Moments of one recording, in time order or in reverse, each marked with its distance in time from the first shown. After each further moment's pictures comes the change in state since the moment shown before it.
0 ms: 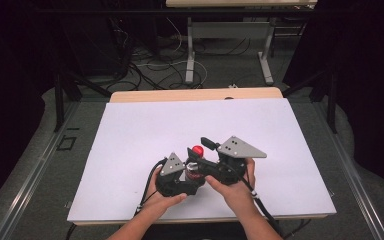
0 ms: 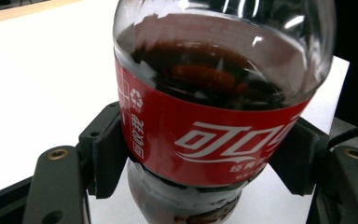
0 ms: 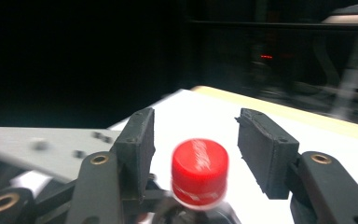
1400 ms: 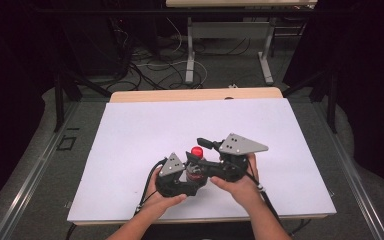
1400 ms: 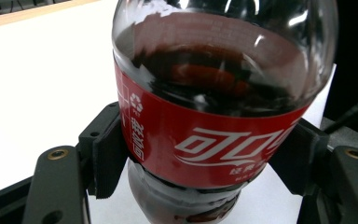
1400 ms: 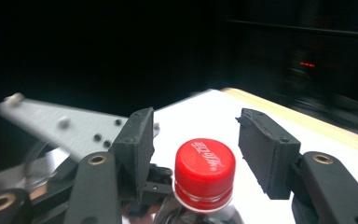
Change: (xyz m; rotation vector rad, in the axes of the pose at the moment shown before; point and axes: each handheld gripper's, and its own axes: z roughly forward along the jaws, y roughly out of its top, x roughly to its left) left arm -0.001 0.001 -0.001 -0.015 -0.031 0.008; right arm -0.009 0.005 -0.001 0.014 0.156 -0.061
